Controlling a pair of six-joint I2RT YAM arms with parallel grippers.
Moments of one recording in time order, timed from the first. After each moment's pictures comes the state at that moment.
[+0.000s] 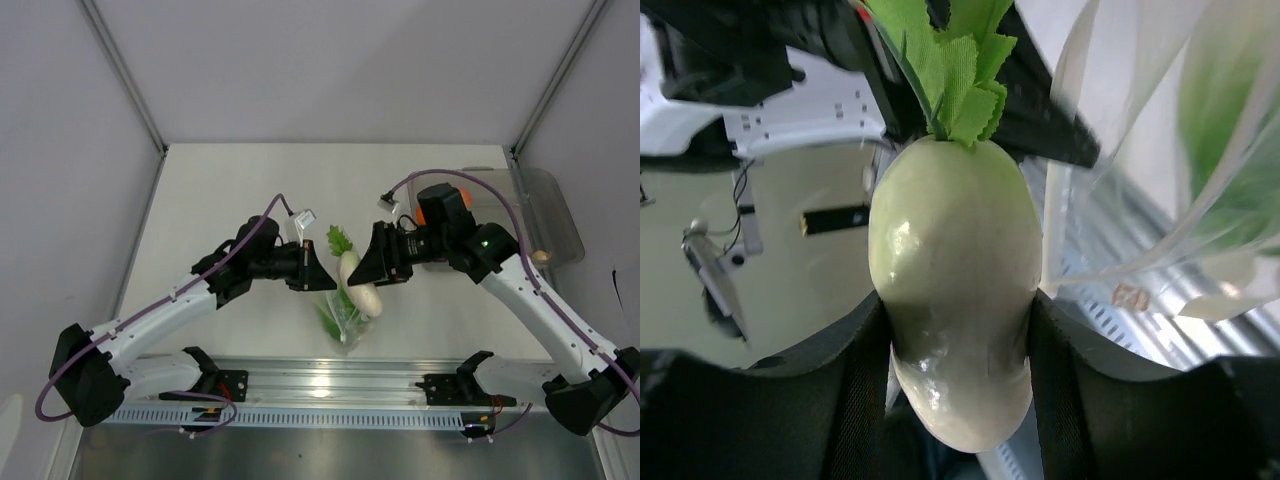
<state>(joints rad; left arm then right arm) -0.72 1.11 0.82 -0.23 0.53 -0.70 0.59 1.14 1.26 -0.80 -0.77 0.65</state>
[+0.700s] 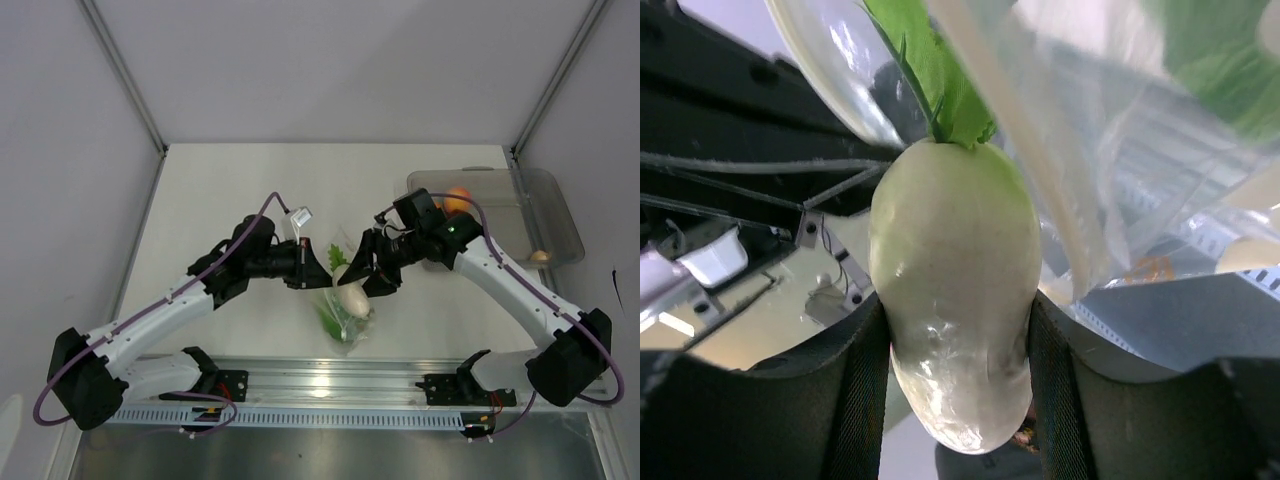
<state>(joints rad) -0.72 1.09 0.82 -0.22 0.53 -0.71 0.61 1.30 1.18 -0.85 -0.82 1.00</state>
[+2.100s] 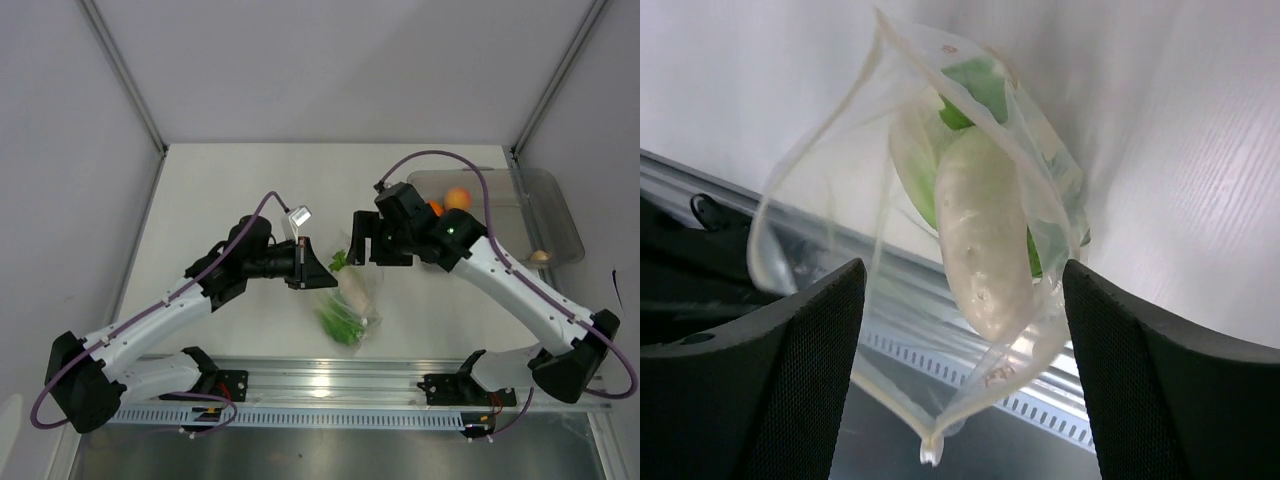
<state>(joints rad) -0.71 1.07 0.81 -0.17 0.58 -0.74 0.80 1.35 1.40 -0.96 0.01 0.69</state>
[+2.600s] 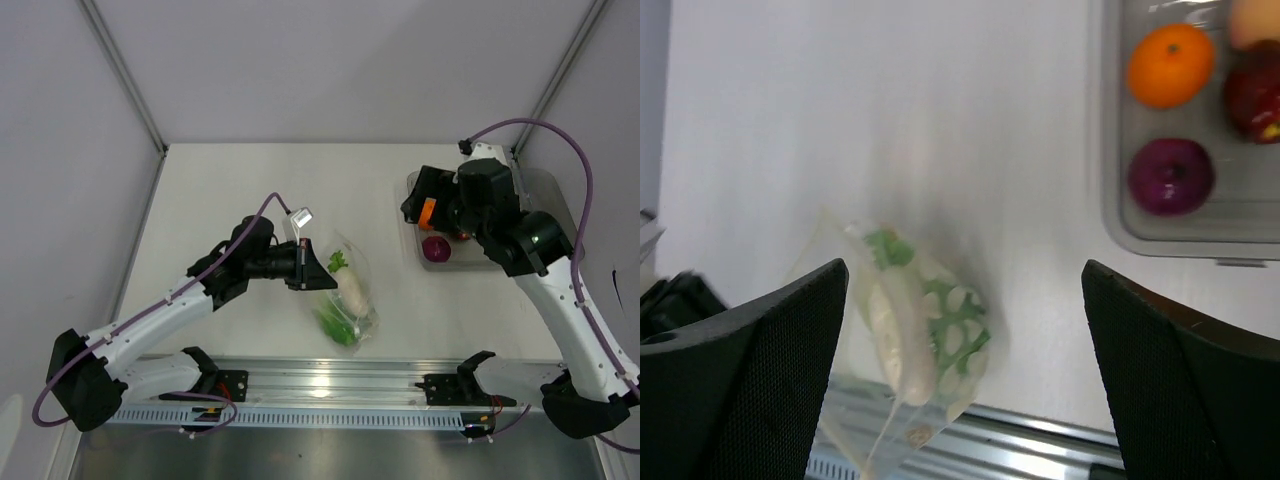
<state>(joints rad) -0.71 1.08 0.81 -0.19 0.58 -0.74 0.60 1.14 1.56 -0.98 0.21 0.55</state>
